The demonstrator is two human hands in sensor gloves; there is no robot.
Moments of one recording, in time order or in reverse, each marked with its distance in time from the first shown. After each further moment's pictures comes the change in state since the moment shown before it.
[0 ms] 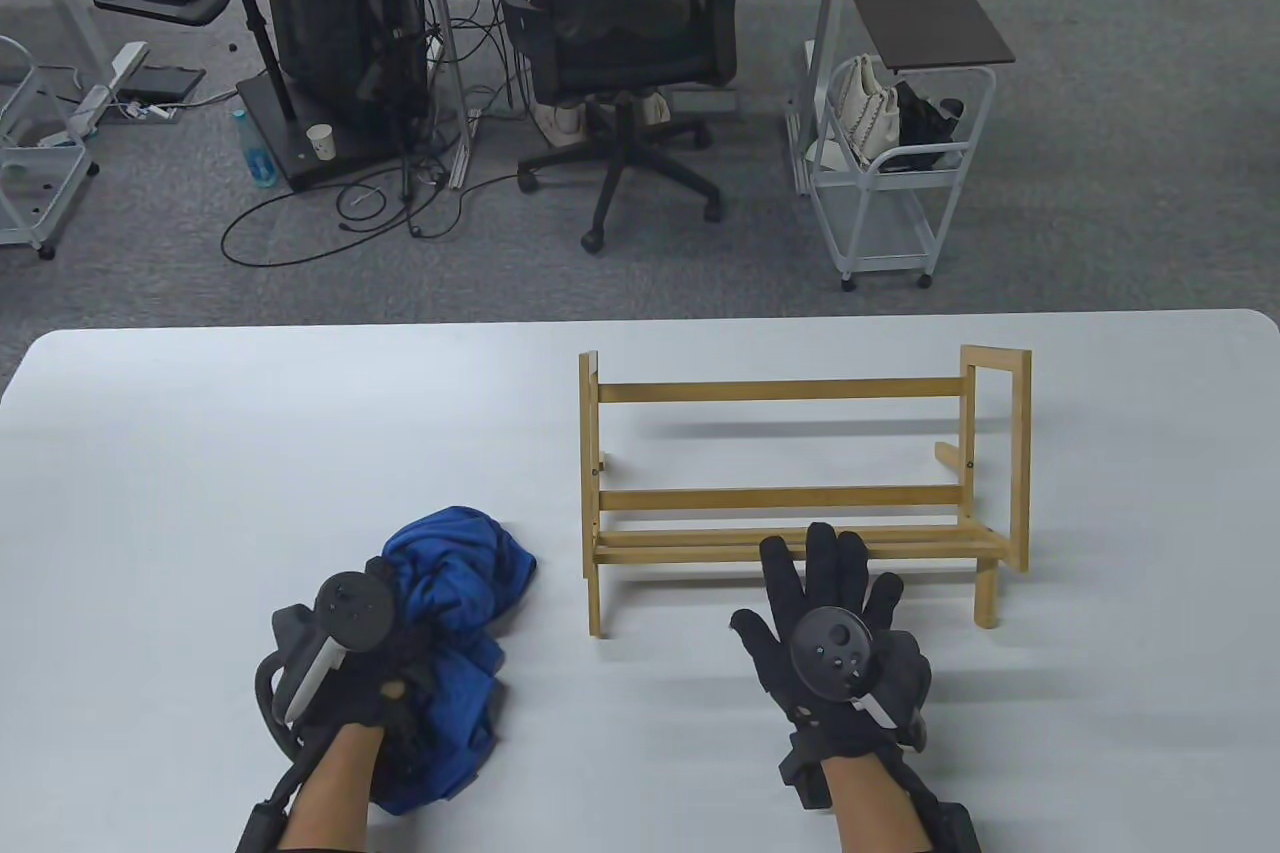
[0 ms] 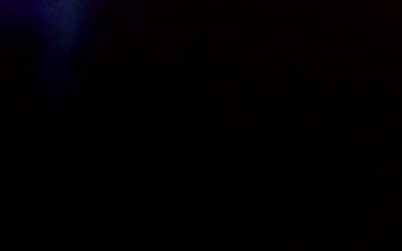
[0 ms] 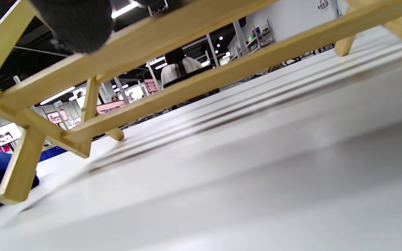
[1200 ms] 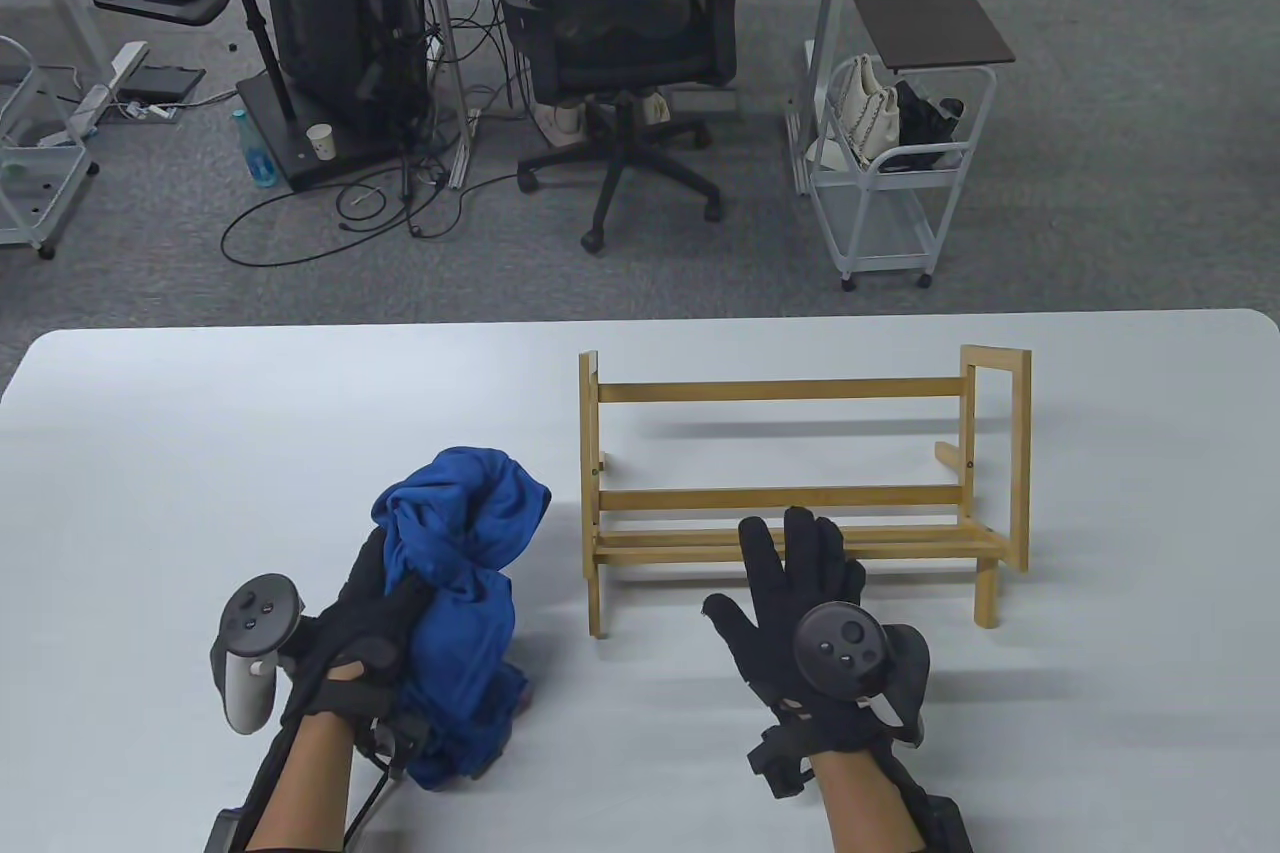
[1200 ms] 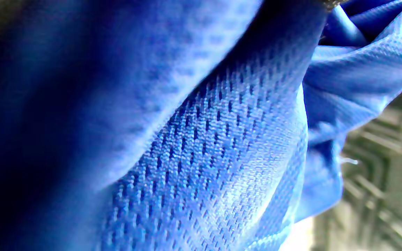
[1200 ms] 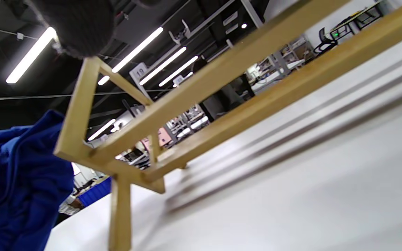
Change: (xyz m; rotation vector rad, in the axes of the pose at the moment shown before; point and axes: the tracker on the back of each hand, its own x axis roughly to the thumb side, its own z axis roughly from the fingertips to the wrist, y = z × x) left_hand -0.002 0.019 0.003 -0.105 -0.363 0.864; right_hand 0.029 -0.021 -0.001 -0.054 -0.140 -0.244
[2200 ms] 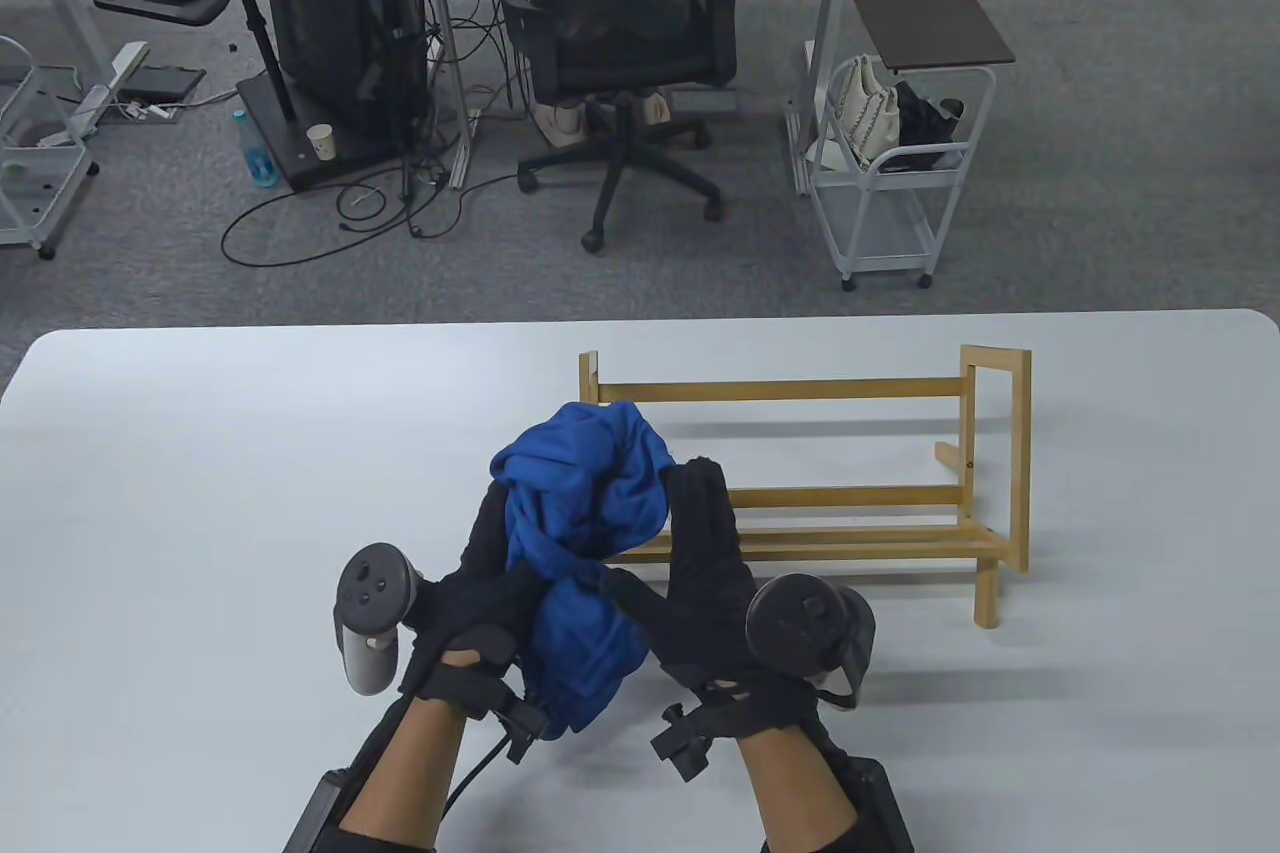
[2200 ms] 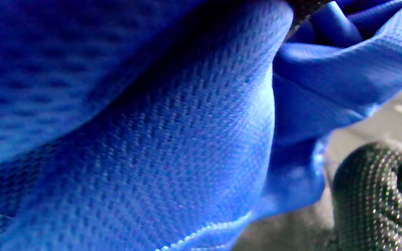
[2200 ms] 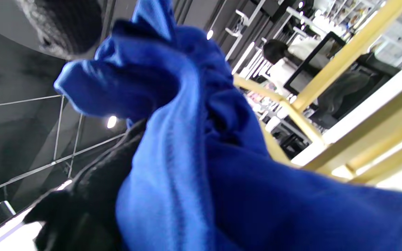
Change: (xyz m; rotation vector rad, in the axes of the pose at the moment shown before) left_hand 0.075 -0.095 -0.018 -0.132 -0.318 0.089; right_hand 0.082 -0.002 -0.021 0.023 -0.260 -0.388
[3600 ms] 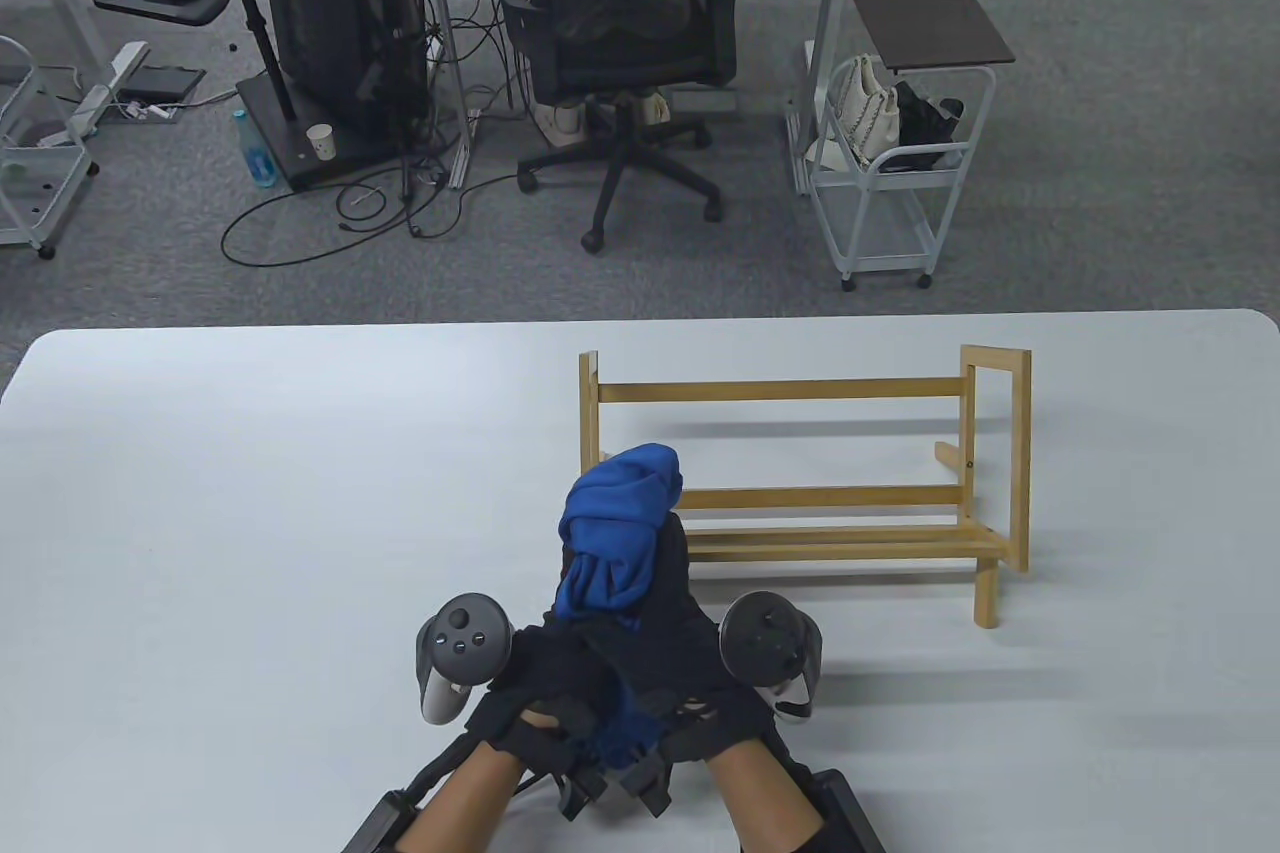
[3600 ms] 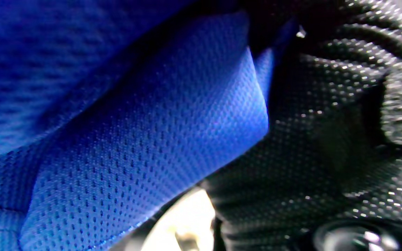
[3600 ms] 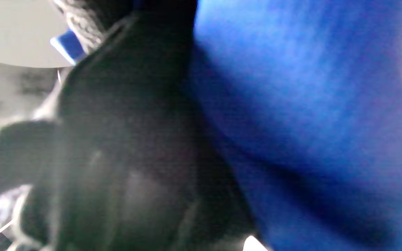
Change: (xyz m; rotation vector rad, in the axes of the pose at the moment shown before) left_hand -0.022 -0.065 0.009 -0.172 -0.080 -0.196; right_hand -0.044 0.046 0.011 0.090 0.052 -0.251
